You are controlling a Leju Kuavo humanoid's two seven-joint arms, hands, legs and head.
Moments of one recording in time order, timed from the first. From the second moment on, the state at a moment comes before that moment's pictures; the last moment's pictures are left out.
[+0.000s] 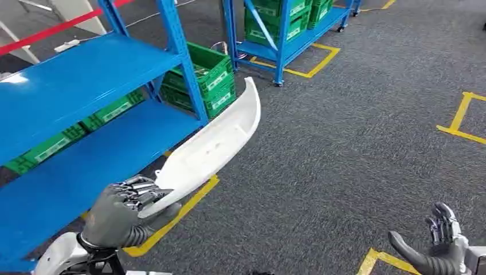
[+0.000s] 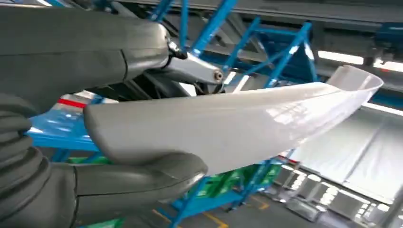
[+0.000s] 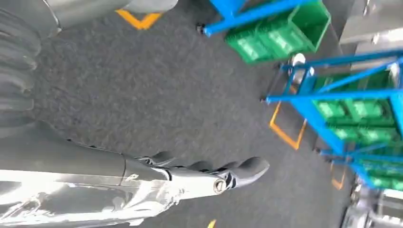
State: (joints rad) left arm 0.00 0.23 -0.61 -1.96 -0.82 0.34 -0.22; right arm 0.56 0.13 -0.21 -1.86 -0.05 0.09 -0.30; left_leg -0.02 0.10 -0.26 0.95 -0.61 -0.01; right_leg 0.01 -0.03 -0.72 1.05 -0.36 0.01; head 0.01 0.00
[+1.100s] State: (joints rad) left arm -0.03 0.25 -0.65 -1.96 -0.79 0.34 -0.25; right arm 0.54 0.13 -0.18 -1.84 -0.06 0.03 -0.31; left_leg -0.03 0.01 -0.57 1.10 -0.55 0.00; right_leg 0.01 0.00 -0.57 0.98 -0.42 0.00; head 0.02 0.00
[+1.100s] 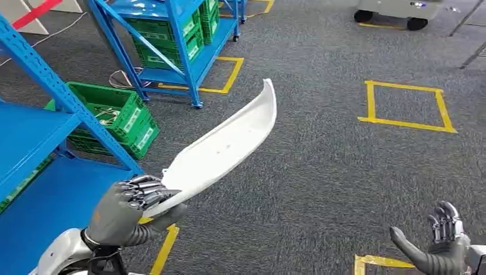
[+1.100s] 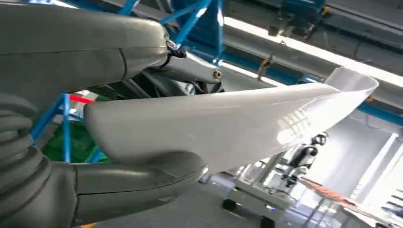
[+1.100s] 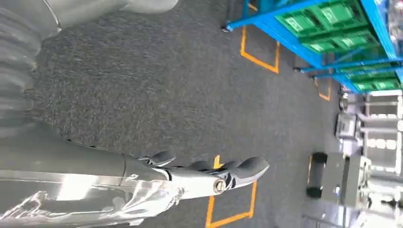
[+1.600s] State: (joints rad) left arm -0.04 0.26 -0.67 -1.94 -0.76 0.33 -0.25; right arm 0.55 0.12 -0.16 -1.84 -0.07 -0.01 -0.31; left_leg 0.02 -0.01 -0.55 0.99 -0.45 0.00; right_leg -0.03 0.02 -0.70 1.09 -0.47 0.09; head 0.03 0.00
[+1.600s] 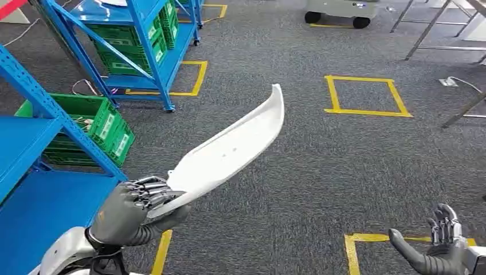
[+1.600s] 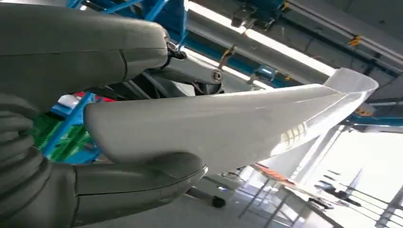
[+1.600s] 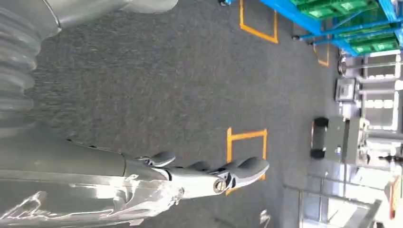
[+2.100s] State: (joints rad) left arm -0.06 0.28 -0.69 -1.92 -0.77 0.29 -0.25; right arm 0.53 0.11 -0.15 -1.84 -0.05 -0.04 -0.31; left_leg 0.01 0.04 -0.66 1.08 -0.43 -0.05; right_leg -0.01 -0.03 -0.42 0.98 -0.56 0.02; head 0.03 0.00
